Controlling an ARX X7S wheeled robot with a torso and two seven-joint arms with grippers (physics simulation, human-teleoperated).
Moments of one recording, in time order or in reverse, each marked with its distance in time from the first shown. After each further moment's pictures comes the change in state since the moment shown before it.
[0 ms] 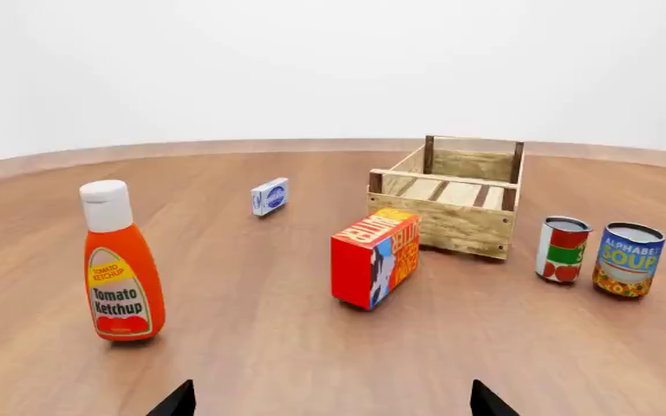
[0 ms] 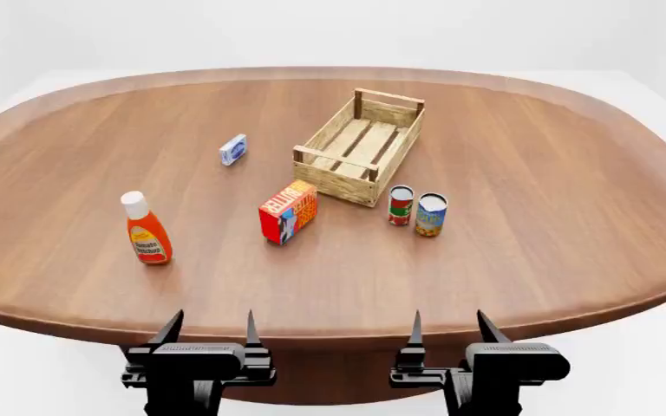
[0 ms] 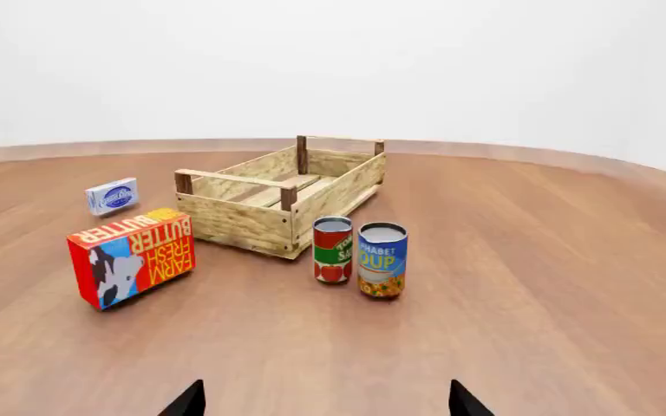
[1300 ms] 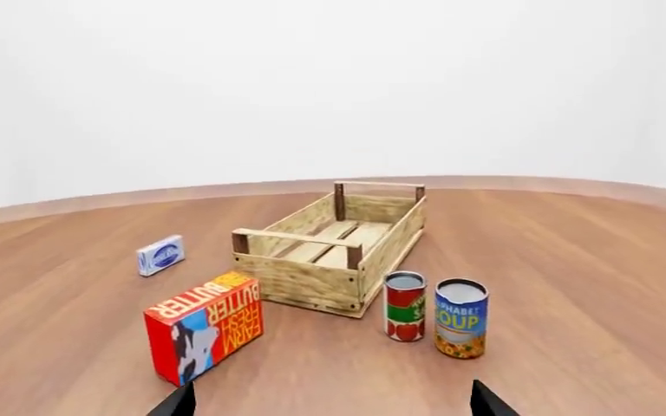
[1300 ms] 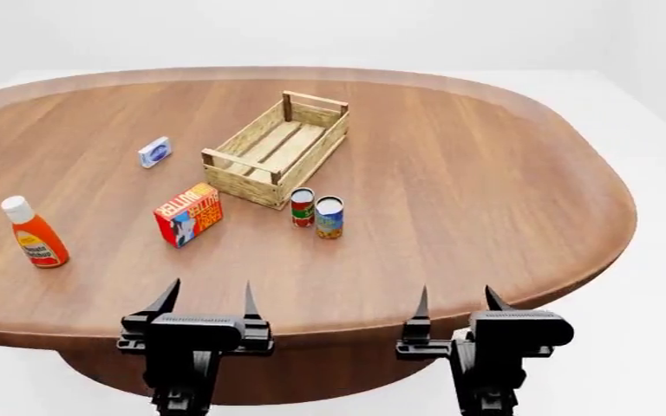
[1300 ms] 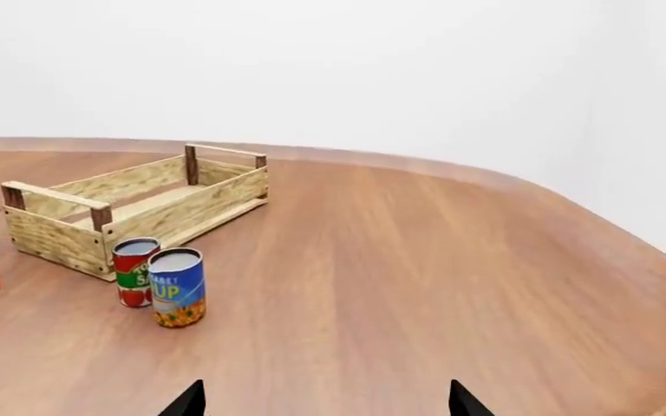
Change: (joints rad) left arm -0.104 -0.113 0.117 -0.016 -0.068 -0.001 -0.107; right arm 0.096 0.112 -0.102 -0.056 0.076 0.144 0.129
